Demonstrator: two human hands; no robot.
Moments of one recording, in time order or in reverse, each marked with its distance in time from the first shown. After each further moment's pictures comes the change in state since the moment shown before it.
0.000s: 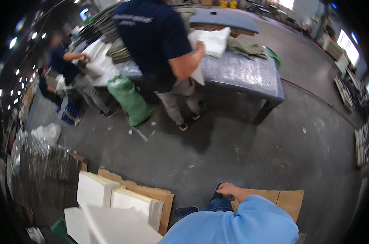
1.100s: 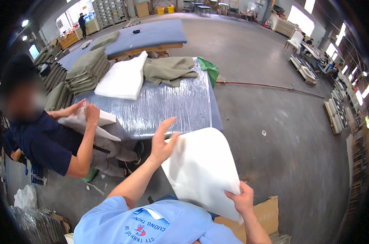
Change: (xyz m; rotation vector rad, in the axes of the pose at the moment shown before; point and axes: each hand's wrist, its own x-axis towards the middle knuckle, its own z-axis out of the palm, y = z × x) left_hand -0.447 0.780 0.681 -0.581 -1.053 1.823; right_hand -0.177 0.231 -0.442 1.140 1.099 -0.087
